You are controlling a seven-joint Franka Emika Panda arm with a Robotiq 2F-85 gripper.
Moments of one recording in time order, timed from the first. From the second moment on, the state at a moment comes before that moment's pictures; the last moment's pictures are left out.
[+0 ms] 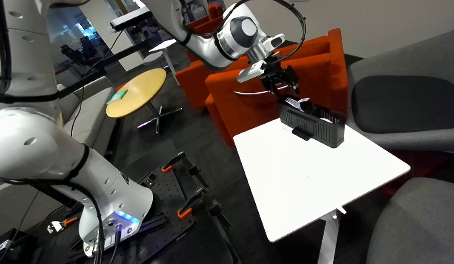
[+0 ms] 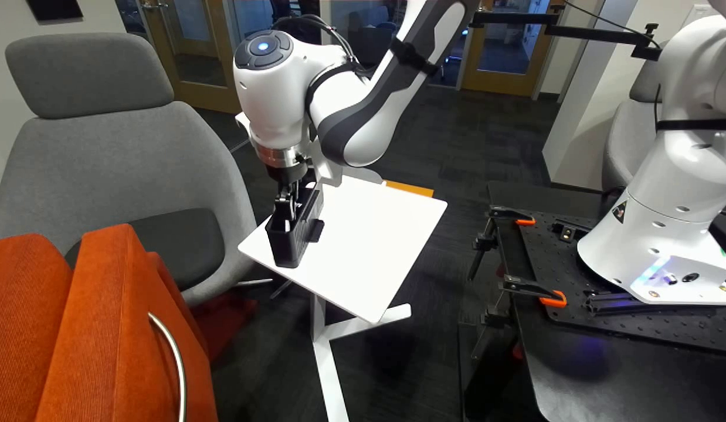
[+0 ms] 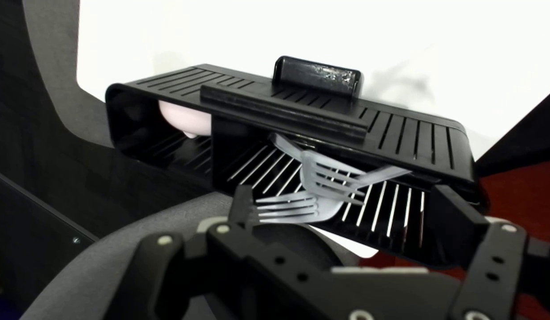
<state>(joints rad) 0.20 0.61 -0.16 -1.93 -0.60 2.58 0.38</state>
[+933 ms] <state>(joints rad) 0.20 0.61 -0.18 -1.96 -0.60 2.56 0.38</state>
